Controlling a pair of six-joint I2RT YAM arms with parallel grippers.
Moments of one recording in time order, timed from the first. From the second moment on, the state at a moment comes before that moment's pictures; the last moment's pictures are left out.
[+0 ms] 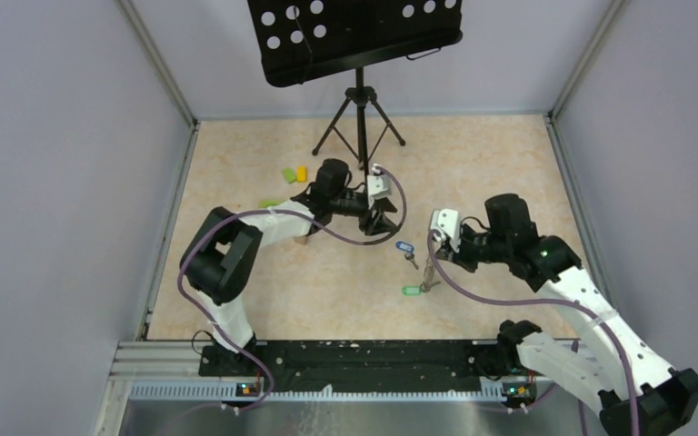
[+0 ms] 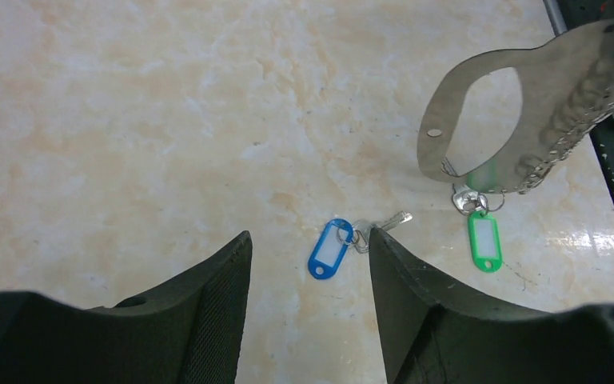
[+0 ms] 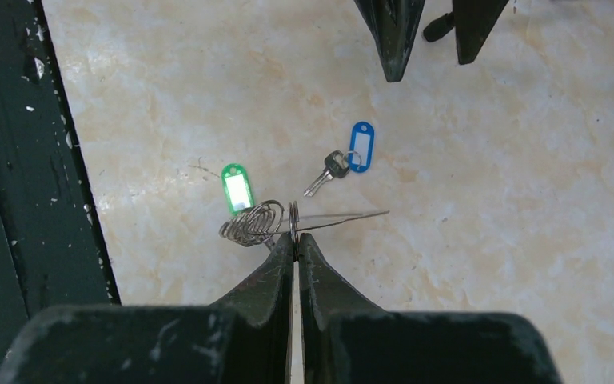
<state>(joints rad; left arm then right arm) -0.58 1.77 1.03 0.35 0.93 0.32 0.45 0.86 0.83 -0.73 -0.55 -0.70</state>
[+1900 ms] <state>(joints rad) -0.80 2.09 1.37 -0.16 0.58 0.18 0.38 0.75 0.73 -0.77 -0.50 -0.66</state>
